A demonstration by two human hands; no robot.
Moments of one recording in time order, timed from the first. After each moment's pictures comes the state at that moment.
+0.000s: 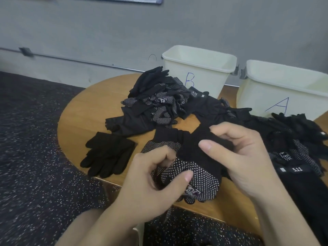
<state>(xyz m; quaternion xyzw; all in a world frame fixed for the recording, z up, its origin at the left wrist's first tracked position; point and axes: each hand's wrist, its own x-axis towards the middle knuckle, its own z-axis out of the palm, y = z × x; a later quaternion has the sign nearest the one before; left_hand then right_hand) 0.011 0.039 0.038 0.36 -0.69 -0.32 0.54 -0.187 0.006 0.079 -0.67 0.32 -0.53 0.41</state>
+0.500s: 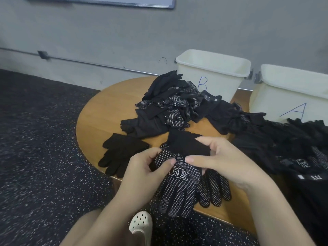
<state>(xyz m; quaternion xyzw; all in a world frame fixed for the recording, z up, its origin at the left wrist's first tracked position) 0.050 0.025 0.019 0.52 -0.58 -0.42 0.47 -0.164 -0.029 0.058 -0.66 0.42 -0.28 0.56</state>
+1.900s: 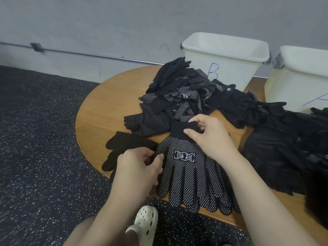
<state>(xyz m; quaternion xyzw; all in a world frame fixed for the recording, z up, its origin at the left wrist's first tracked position) 0.082 -0.004 -0.001 0.70 -0.53 -0.30 0.38 -0.114 -0.109 0.000 -0.70 0.58 -0.34 0.25</state>
